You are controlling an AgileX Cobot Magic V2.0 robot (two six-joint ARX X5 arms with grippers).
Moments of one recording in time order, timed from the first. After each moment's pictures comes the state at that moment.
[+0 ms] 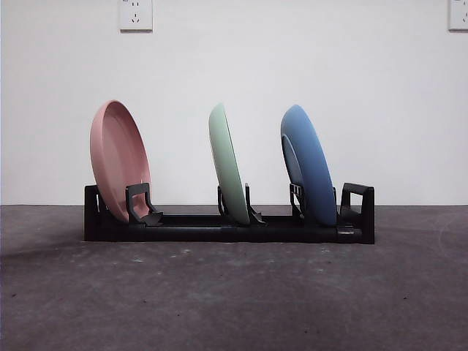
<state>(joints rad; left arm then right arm) -0.17 0.80 1.00 -0.56 0.43 -0.23 0.06 0.58 0.85 -0.59 -0.60 0.18</state>
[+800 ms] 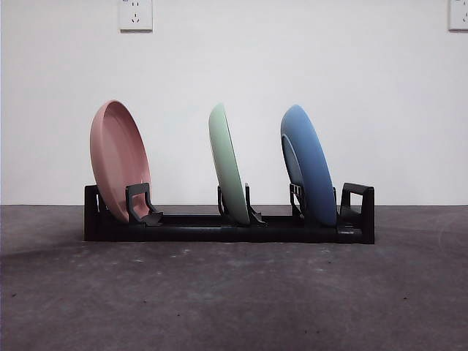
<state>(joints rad) -0.21 0.91 1.08 -0.67 0.61 -0.02 0.11 0.75 0.91 -0.64 -0.73 0.08</state>
